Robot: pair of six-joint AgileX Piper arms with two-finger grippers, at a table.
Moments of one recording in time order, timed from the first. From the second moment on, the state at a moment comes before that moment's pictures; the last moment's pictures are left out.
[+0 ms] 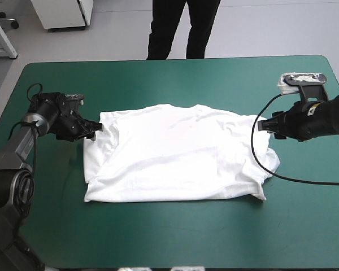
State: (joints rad) left arm 0.00 1.83 -1.39 -0.04 0.93 0.03; right arm 0.13 1.23 -1.45 0.13 1.25 0.01
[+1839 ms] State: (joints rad) left arm -0.31 1.88 -1.40 -0.22 0.88 0.16; right arm 0.13 1.23 -1.45 0.13 1.25 0.01
